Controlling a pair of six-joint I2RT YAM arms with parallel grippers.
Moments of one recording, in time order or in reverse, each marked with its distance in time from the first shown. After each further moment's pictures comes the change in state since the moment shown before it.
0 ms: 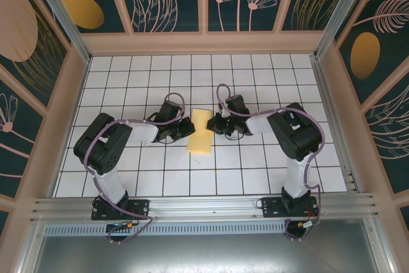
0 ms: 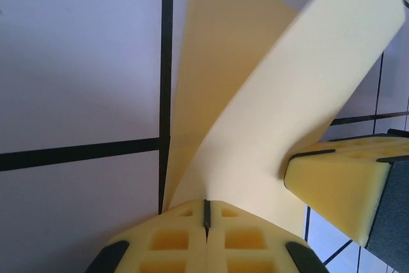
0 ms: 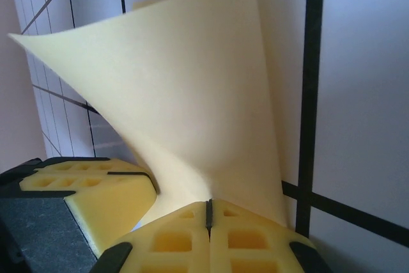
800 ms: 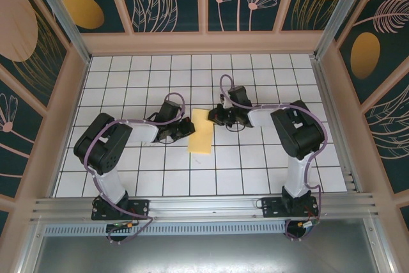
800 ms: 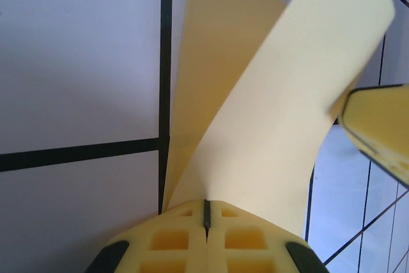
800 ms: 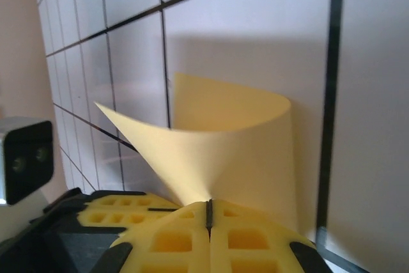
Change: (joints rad) left arm 0.000 0.000 0.000 0.000 0.000 0.003; right arm -0.050 0.004 0.095 -0.072 -0.025 -0.026
